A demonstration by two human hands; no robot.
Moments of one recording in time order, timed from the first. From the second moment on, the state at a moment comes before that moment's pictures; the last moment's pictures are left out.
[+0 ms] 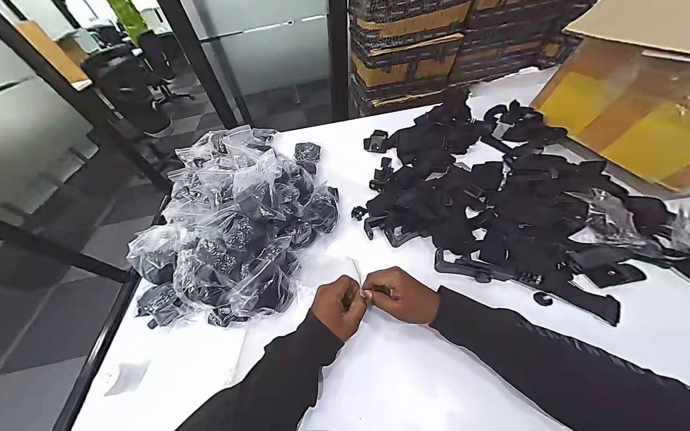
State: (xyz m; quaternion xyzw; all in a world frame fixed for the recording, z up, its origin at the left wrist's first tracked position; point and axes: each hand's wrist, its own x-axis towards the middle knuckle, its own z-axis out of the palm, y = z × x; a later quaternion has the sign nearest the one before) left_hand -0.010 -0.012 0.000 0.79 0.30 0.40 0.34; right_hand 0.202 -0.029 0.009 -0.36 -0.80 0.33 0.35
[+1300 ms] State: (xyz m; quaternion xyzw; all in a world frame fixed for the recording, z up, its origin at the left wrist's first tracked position) left_hand -0.012 -0.008 0.009 0.78 0.35 0.47 0.22; right_hand 0.204 -0.028 0.012 -0.49 -0.73 0.23 0.42
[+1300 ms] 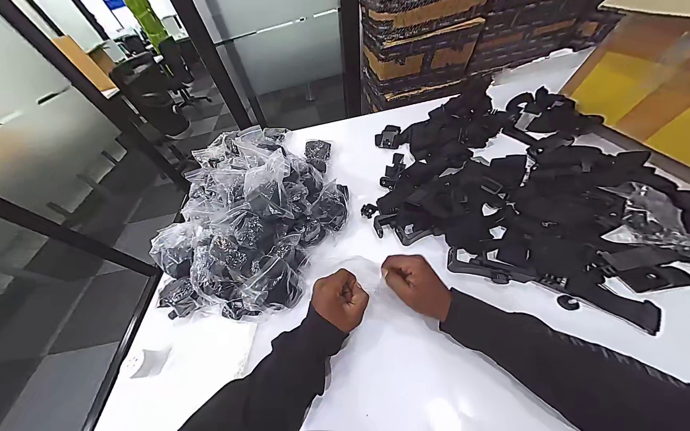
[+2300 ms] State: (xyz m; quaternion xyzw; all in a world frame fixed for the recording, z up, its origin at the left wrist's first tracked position) left_hand -0.023 -0.001 0.006 0.87 0.26 0.39 0.18; right_hand 0.219 -0.016 0.008 -0.51 -0.76 0.15 0.38
